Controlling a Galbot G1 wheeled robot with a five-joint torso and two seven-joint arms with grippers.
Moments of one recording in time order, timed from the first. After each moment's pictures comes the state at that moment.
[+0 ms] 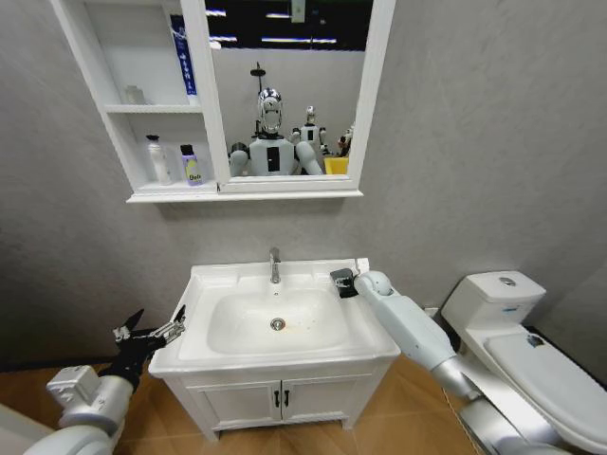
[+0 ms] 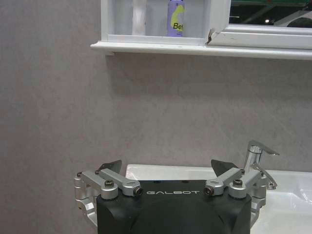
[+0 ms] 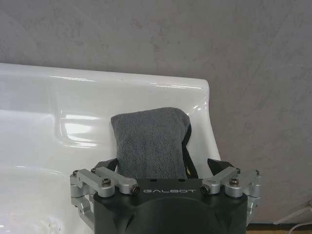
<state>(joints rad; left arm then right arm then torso) 1.79 -1.25 -0.95 -2.50 -0.59 0.41 -0.11 -0.45 1.10 -0.06 1.21 0.81 -0.74 0.37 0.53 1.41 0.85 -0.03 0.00</state>
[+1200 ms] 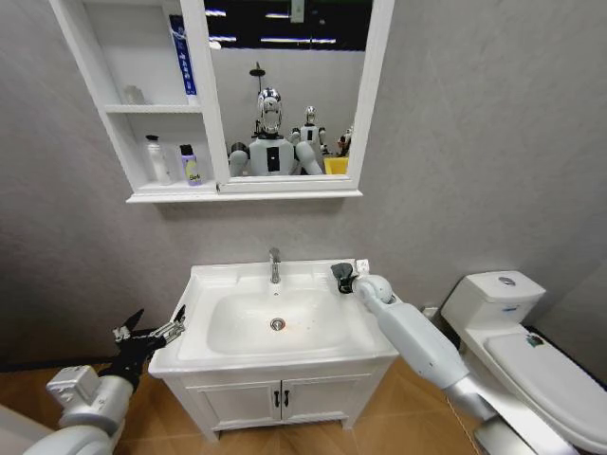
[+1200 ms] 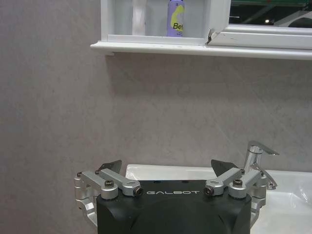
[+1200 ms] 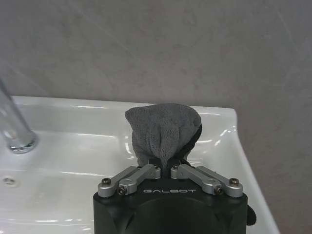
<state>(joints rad) 1.79 -1.25 -0.95 -2.50 -0.59 0.41 -0.11 -0.57 1.06 -0.07 1.61 0.97 -0.73 0.60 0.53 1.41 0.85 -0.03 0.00</state>
